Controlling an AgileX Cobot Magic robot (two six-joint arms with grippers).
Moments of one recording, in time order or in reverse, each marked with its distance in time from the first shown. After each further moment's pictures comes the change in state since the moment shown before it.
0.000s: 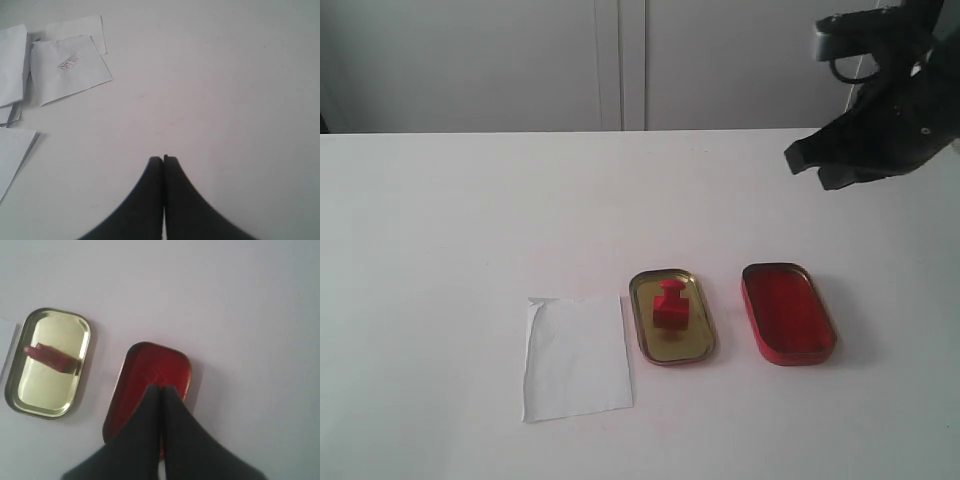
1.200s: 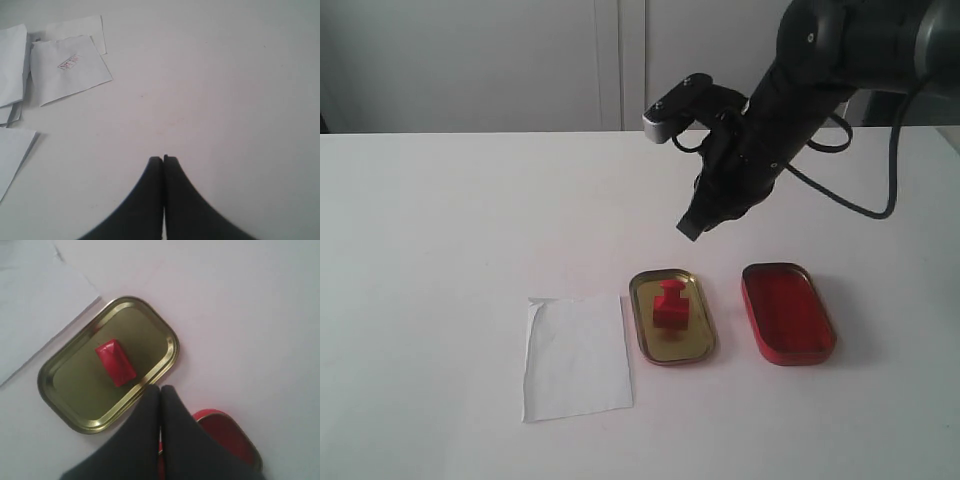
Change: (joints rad) left arm 0.000 0.000 0.000 0.000 0.000 0.000; right arm 0.216 0.325 -0.232 0.060 0.078 -0.411
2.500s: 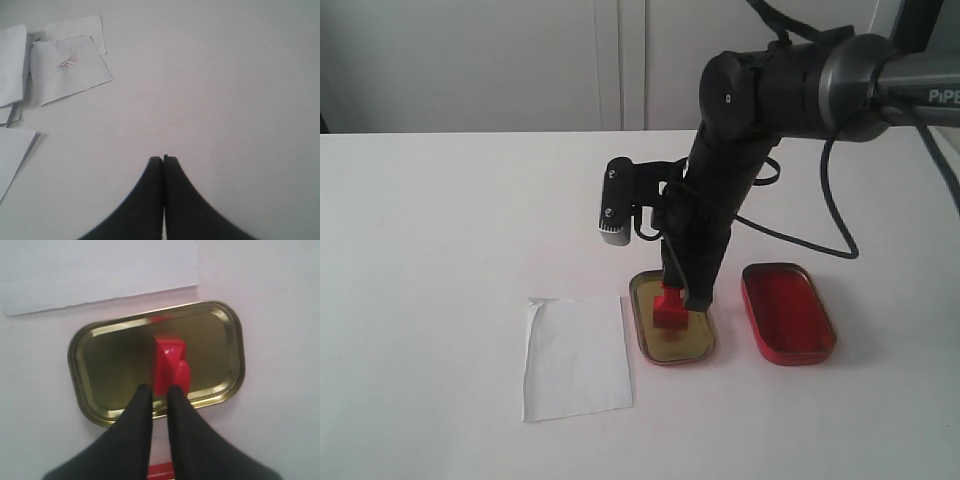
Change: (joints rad) left arm 0.000 0.000 0.000 0.000 0.000 0.000; right arm 0.130 0.096 -0.005 -0.070 0.052 -0.423
